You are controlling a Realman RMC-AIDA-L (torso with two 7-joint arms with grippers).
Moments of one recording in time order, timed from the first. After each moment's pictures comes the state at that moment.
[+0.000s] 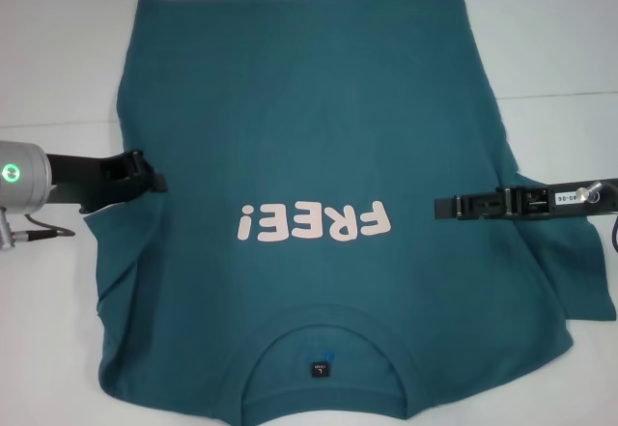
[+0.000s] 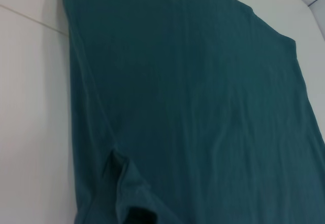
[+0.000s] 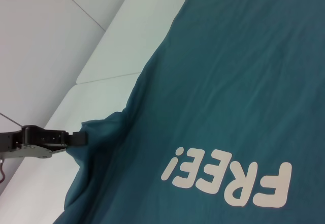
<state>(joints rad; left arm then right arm) -0.76 -2.08 0.71 0.80 2.43 1.15 -2.72 0.62 1.97 -0.72 -0.69 -2.14 -1.42 2.20</state>
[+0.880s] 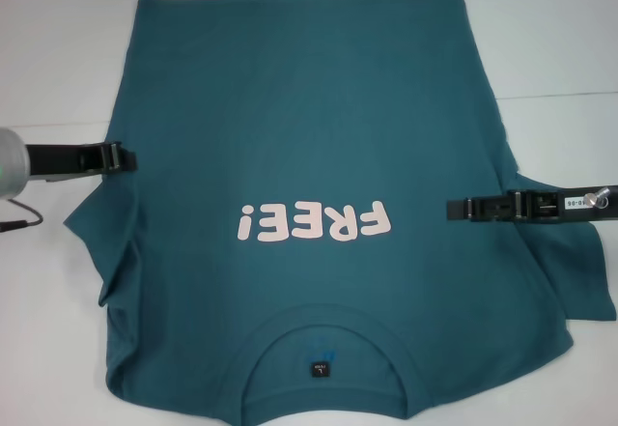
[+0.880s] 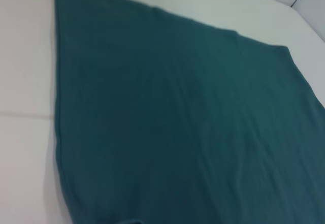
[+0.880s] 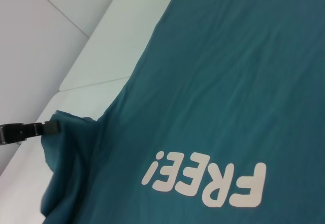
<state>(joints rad) -0.71 -2.11 0.74 0.90 2.44 1.07 -2.45 0.60 1.97 -0.71 -0.69 -2.14 -1.38 2.19</state>
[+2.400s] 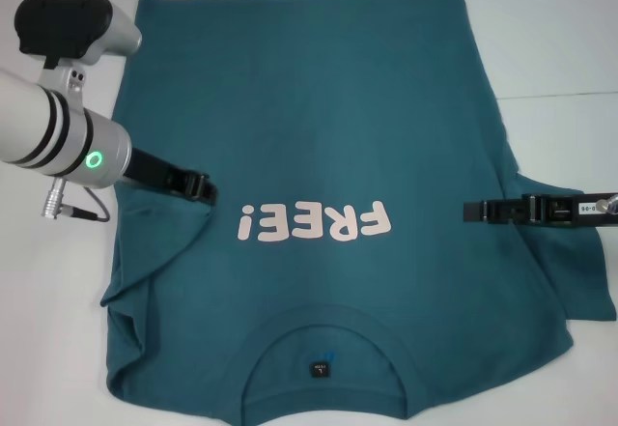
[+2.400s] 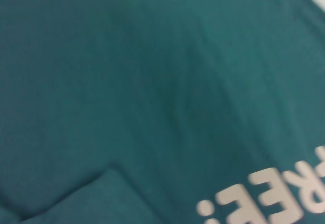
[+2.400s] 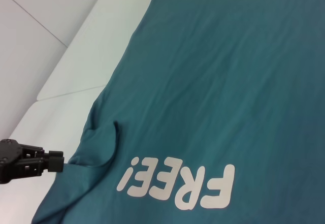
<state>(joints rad) -0.90 -2.11 0.96 0.83 2.68 1.16 -2.58 0.57 1.97 -0.71 -0.69 -2.14 -1.34 2.18</state>
